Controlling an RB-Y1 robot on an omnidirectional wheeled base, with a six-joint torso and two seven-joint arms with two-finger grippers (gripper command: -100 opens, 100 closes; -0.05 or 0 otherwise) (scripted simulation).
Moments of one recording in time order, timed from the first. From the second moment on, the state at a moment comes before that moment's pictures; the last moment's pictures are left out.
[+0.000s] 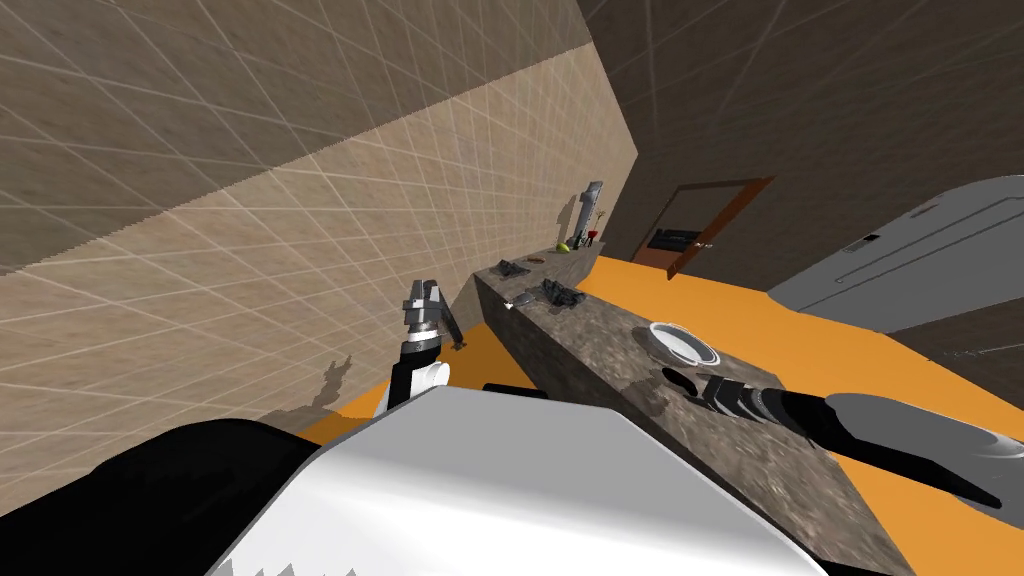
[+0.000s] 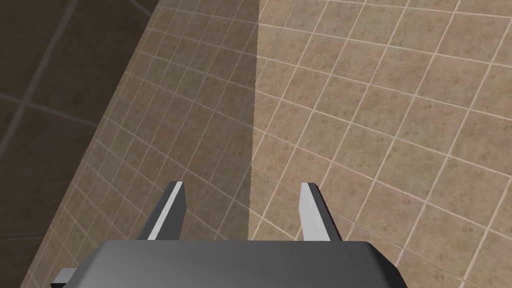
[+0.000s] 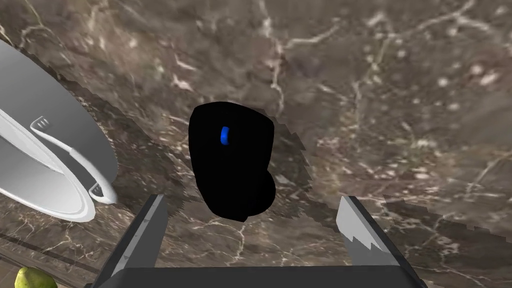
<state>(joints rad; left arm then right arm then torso) 0.54 -0.01 0.02 -2.30 0.12 -0.47 -0.02 0.27 -1.50 0.39 -1.02 0.81 -0.67 0.19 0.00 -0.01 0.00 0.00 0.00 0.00</state>
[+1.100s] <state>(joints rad) 0.54 -0.01 0.02 -2.30 0.12 -0.47 -0.02 0.25 -1.43 0.49 -0.75 0.64 -0.71 0.28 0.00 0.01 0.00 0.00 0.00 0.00</state>
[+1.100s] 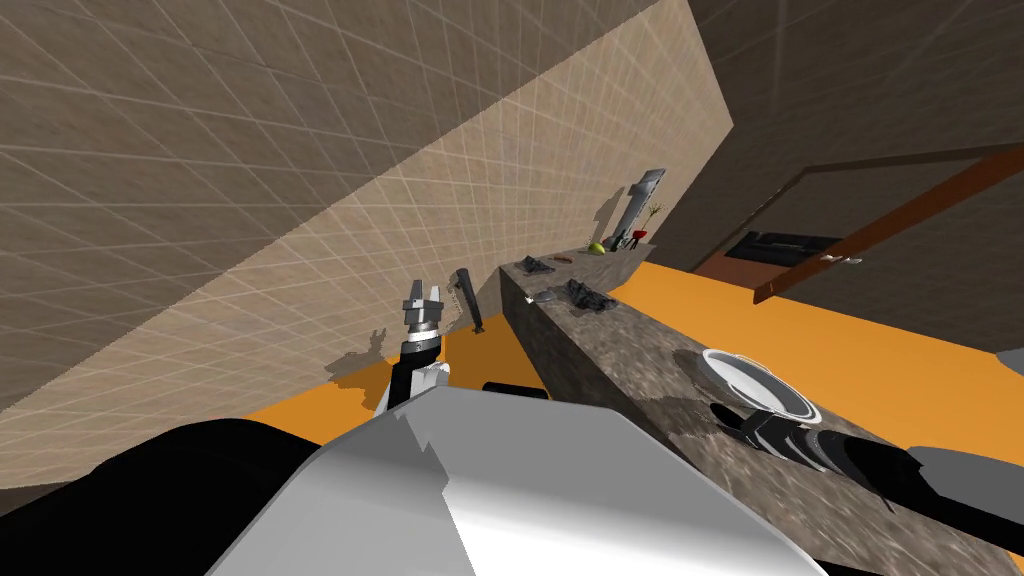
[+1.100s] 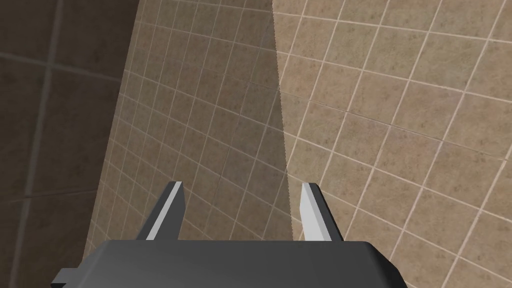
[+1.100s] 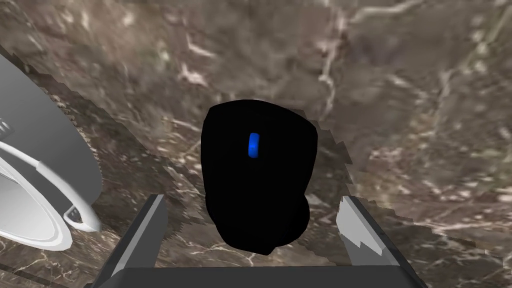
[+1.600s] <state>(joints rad) 0.54 -0.01 0.02 -2.30 0.12 -0.47 -0.02 0.25 -1.41 0.51 -0.70 0.59 -0.70 0.30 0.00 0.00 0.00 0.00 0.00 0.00</state>
